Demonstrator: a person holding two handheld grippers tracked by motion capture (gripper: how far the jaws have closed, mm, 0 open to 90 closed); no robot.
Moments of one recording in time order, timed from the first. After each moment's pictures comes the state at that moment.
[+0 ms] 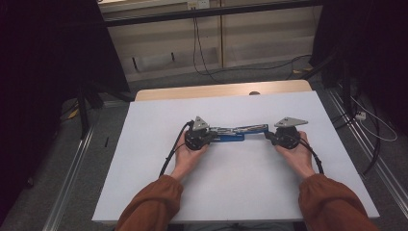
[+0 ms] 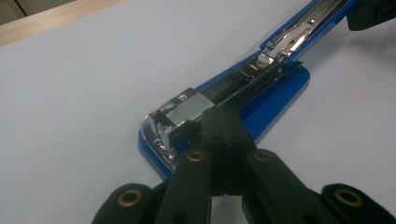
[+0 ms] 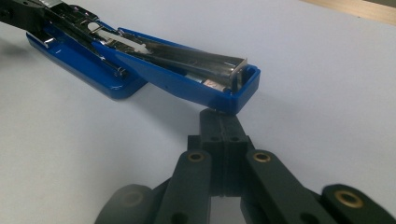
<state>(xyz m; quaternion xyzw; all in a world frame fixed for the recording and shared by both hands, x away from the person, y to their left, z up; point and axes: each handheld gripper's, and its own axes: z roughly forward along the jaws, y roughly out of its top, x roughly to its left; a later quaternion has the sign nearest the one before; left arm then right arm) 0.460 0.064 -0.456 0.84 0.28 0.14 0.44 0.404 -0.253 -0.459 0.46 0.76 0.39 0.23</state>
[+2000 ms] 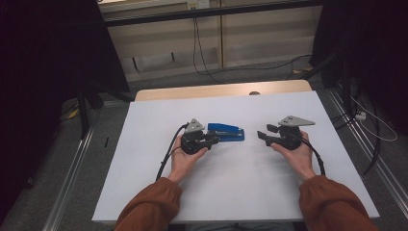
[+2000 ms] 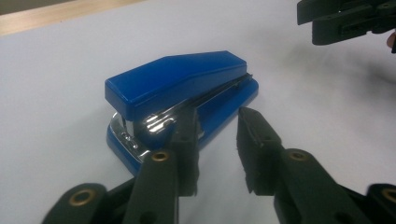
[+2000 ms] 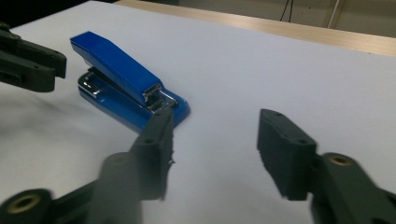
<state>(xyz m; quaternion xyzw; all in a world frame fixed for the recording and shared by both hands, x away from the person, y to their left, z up) 0.443 0.076 -0.445 0.82 0.29 0.09 0.48 0.399 -0.252 -0.449 0.45 0.72 0.48 0.22</state>
